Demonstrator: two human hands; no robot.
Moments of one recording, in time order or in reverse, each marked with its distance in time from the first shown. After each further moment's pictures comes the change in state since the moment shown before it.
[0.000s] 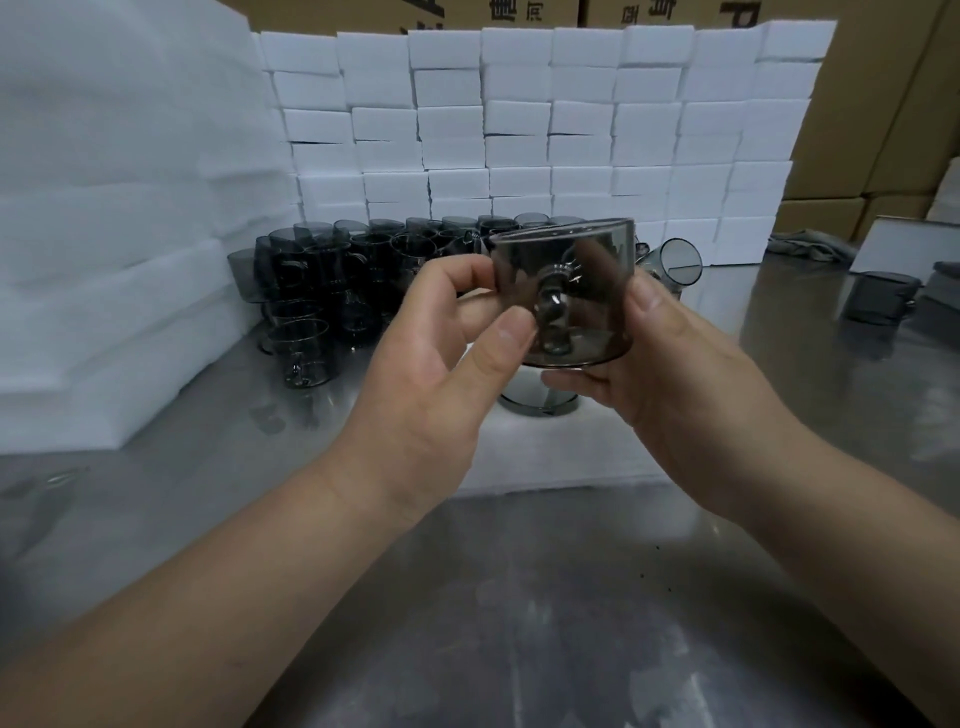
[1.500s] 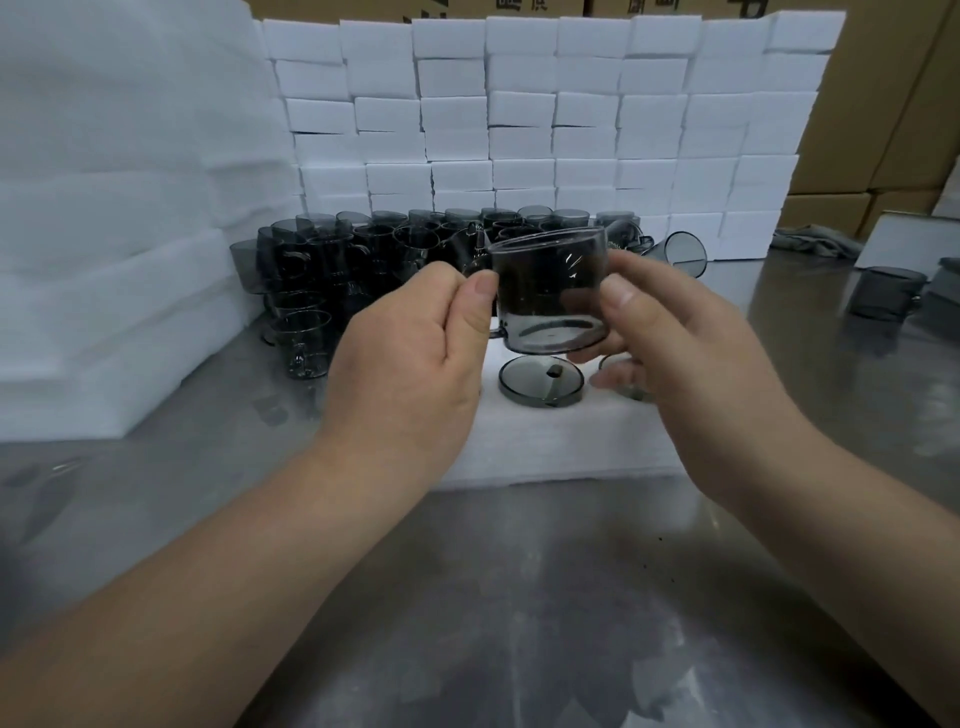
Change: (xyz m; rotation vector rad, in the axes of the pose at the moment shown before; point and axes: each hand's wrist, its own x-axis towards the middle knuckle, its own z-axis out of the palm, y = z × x) left_hand 0.002 -0.009 -0.011 0.766 0.304 0.061; right_hand 0.000 -0.003 0.002 -0.182 0.257 -0.005
